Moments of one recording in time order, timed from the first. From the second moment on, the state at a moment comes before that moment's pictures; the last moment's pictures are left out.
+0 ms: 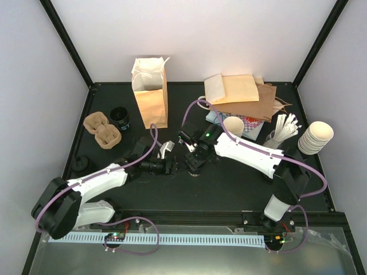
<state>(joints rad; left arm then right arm) -0.62 1.19 0.49 0.02 0.68 -0.79 0.95 1.69 1.39 -1.02 0.07 0.22</state>
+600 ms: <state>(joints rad) -0.49 1.26 0.49 0.15 0.72 -0.87 0.95 1.68 1.37 -1.00 0.07 0.20</state>
